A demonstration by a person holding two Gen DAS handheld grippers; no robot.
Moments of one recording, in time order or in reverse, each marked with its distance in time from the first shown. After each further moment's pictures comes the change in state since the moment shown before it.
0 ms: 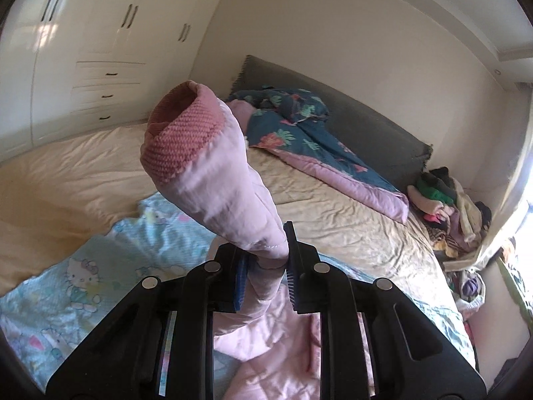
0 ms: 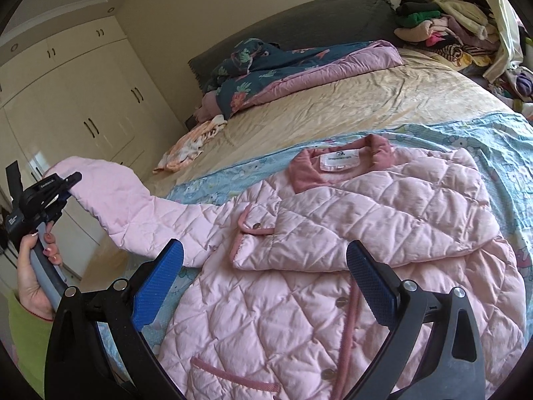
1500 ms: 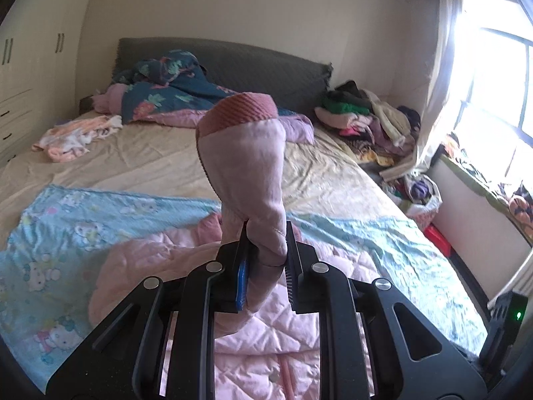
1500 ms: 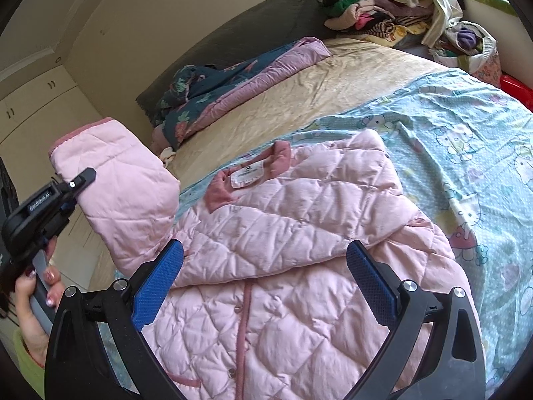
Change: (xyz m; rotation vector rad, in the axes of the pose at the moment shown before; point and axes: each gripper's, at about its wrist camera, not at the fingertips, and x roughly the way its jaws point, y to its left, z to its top) left arm 0.045 -0.217 -0.134 0.344 0.185 -0.321; right arm -0.047 -0.137 -0.004 0.224 -0.059 -0.123
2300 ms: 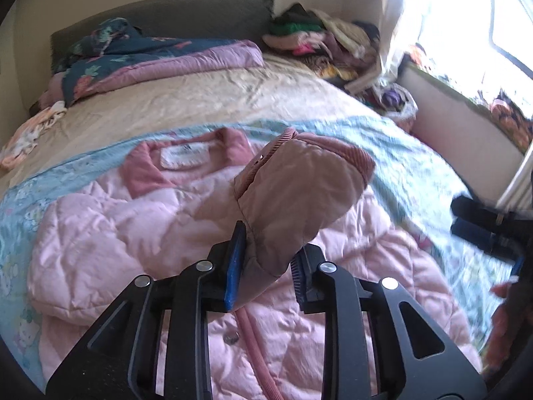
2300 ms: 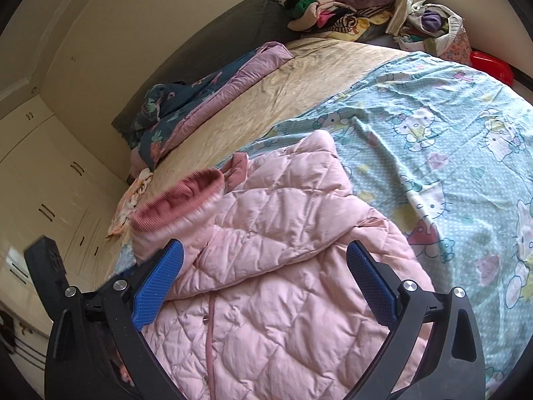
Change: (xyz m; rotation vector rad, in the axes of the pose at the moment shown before) left arm 0.076 -0.065 -0.102 0.255 0.268 -0.100; right arm -0.014 -0.058 0.005 0.121 -0.037 -0.064
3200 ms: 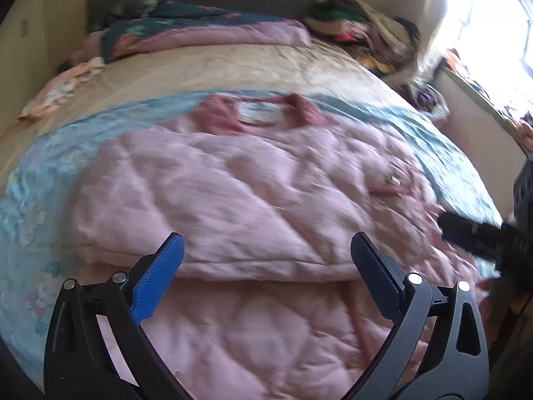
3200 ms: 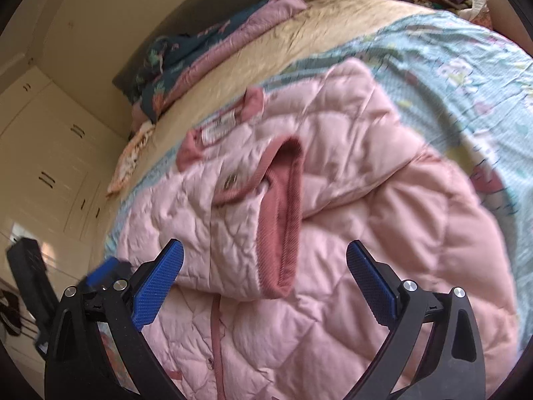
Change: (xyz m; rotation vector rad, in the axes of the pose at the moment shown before) left arm -0.038 0.102 -0.040 -0.160 0.065 0.114; right arm 0.076 0.035 -0.049 -0.036 0.230 0.029
